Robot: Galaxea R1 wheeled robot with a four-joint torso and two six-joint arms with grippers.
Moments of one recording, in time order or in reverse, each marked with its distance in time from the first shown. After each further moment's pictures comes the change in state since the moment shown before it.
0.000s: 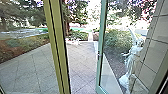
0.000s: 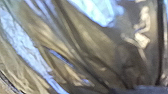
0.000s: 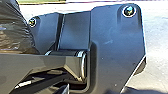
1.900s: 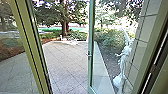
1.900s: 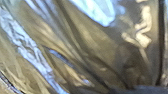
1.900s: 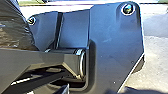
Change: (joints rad) left arm 0.000 0.005 0.000 0.001 0.002 0.000; right arm -0.007 -0.004 -0.003 0.000 0.003 -0.001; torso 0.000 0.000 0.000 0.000
